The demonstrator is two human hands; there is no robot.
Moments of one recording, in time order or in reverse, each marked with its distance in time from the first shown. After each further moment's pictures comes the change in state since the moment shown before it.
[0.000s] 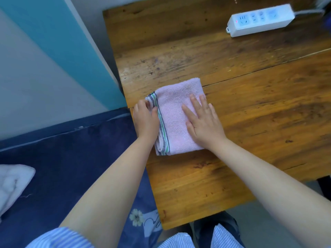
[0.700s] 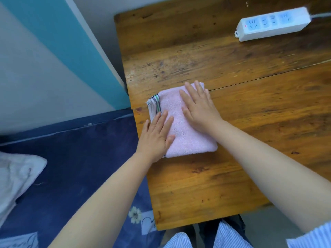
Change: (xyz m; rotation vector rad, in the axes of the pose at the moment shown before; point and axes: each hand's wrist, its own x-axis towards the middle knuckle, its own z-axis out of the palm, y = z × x) left_hand -0.033 -0.029 -0.003 0.759 -0.478 0.490; right_hand 0.050 0.007 -0.025 0.042 -0.066 -0.095
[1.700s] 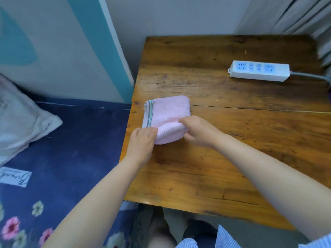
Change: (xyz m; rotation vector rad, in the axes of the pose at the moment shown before) left_hand -0.054 0.118 -0.023 0.081 0.335 -0.395; right_hand -0.071 0.054 -0.077 0.099 -0.251 -0.478
